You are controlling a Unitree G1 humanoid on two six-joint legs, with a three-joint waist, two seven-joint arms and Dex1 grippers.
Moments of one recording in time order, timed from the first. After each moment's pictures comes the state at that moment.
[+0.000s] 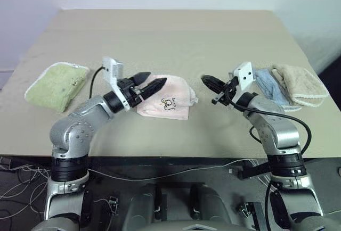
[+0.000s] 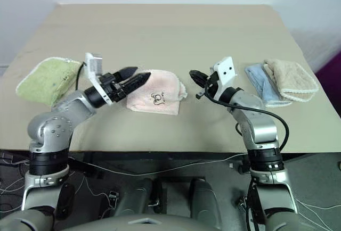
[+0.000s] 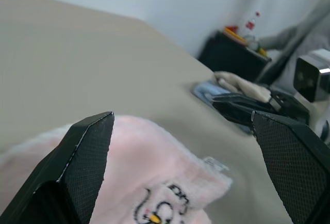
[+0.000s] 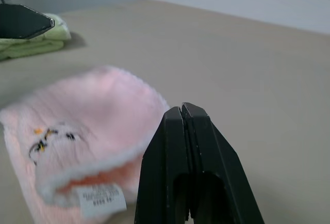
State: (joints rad) left arm -0.48 0.39 0.19 -0.20 -0.80 0.77 -0.47; right arm -0.50 -0.40 -0.02 -0.05 0.36 0.39 0.64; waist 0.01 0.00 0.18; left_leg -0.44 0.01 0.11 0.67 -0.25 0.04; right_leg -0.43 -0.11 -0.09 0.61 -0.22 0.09
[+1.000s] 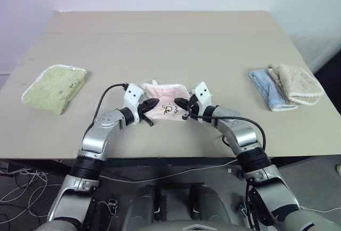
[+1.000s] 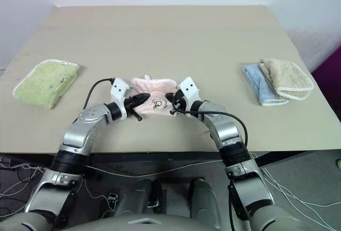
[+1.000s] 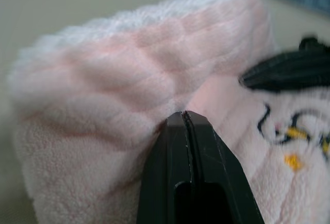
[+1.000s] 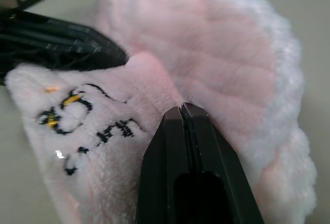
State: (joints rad) left arm -0.43 0.33 -0.01 0.10 -0.40 0.43 -0.61; right arm -0.52 -0.25 0.16 0.20 0.21 0.33 0.66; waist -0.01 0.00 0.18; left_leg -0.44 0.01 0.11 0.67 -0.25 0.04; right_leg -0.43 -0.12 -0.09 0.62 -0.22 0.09
